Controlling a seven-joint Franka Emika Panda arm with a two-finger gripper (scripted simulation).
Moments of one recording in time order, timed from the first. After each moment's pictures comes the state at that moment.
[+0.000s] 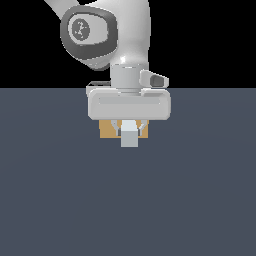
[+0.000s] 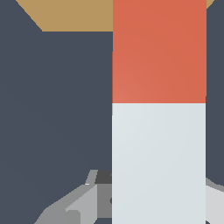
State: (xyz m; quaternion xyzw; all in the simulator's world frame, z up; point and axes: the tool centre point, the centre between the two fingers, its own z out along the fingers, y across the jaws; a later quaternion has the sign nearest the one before) arm 0.003 0.021 0.081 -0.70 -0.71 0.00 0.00
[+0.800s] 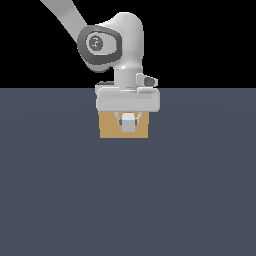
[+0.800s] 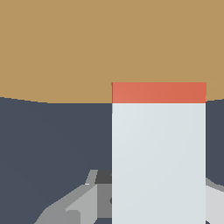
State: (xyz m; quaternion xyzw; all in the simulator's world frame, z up) arm 0.001 0.117 0.082 -0.70 -0.71 0.00 0.00
